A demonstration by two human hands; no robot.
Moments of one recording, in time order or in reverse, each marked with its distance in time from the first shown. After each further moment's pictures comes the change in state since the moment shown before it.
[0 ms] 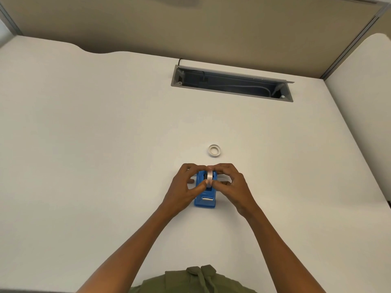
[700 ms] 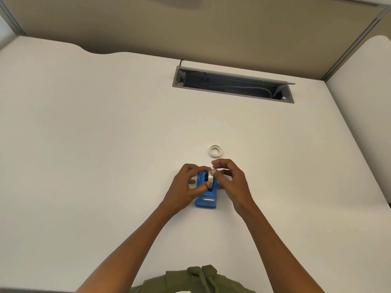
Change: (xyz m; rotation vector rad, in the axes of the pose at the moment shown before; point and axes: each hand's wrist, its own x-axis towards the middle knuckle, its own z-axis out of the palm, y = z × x) left_hand 0.003 0.000 -0.001 0.036 -0.015 -0.051; right_hand 0.004 -0.008 0.006 0.116 0.095 0.082
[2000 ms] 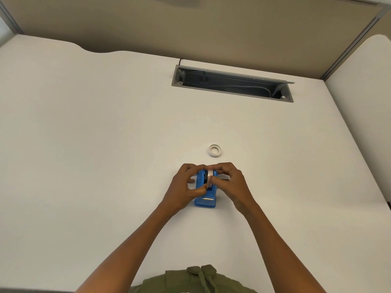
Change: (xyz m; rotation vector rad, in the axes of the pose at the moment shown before) left_hand -0.001 -0.004 -0.001 -0.019 -0.008 -0.004; right_hand 0.002 0.004 -0.003 -0.092 -0.062 0.002
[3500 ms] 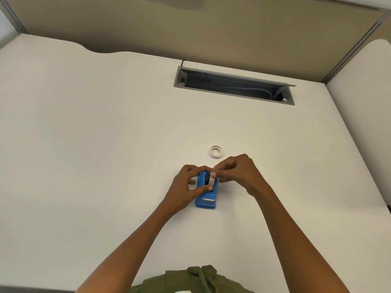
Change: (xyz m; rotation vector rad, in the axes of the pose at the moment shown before) left_hand 0.001 0.002 -0.001 0.030 -0.027 -0.027; right_hand 0.017 -0.046 -0.027 -0.135 -0.180 0.104
